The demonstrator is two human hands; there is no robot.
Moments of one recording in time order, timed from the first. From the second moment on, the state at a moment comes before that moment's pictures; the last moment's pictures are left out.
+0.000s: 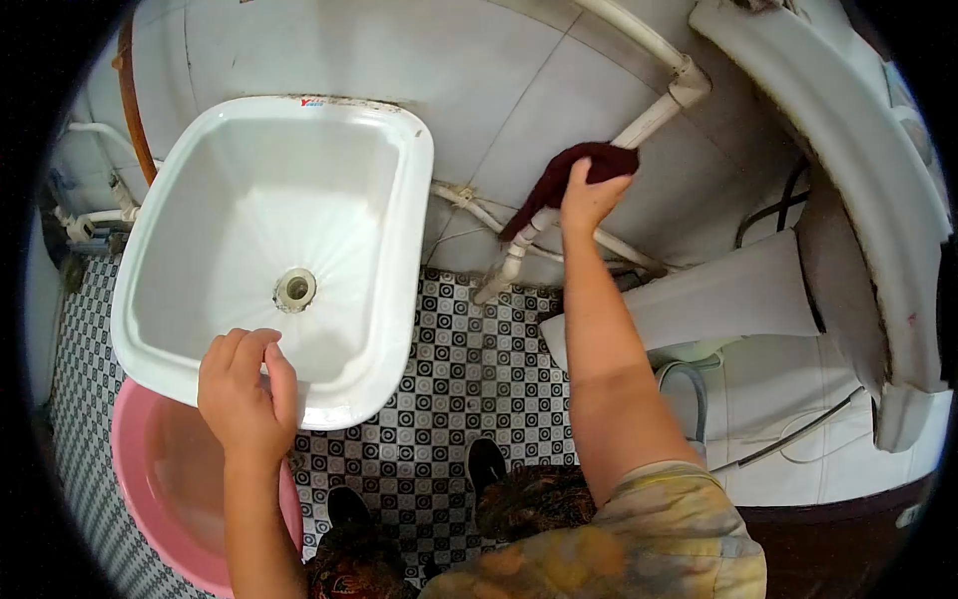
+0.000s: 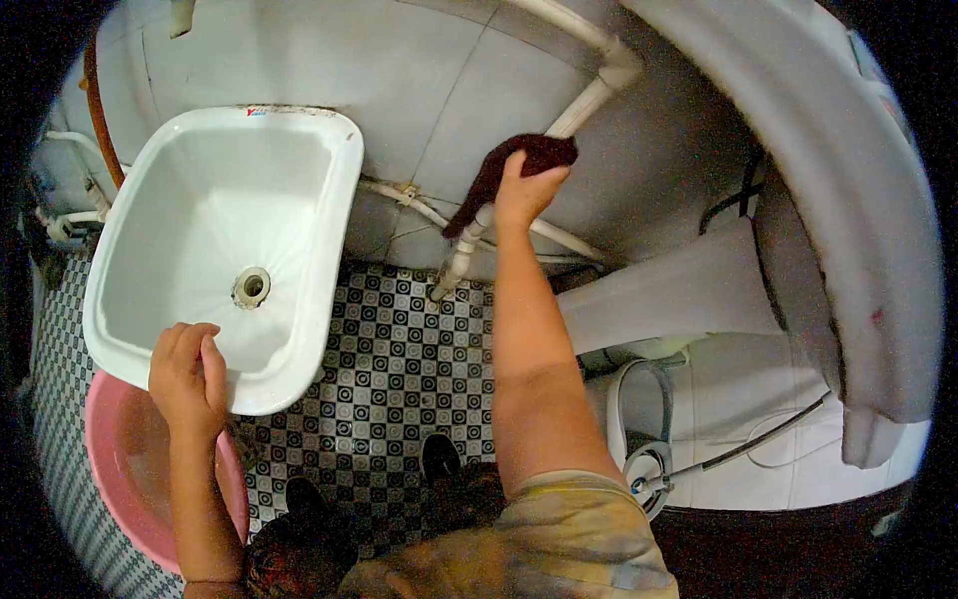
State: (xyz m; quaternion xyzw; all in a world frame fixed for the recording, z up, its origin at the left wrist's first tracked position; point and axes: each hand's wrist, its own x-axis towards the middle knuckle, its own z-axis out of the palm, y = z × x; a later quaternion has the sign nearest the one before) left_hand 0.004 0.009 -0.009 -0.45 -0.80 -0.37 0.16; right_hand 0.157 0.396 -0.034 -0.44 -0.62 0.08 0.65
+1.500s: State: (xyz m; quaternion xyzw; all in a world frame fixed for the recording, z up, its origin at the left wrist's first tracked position) left_hand 0.002 0.008 -0.011 -0.46 -0.78 -0.39 0.17; right_hand 0.200 0.423 -0.065 -0.56 -0.62 0.16 0.53
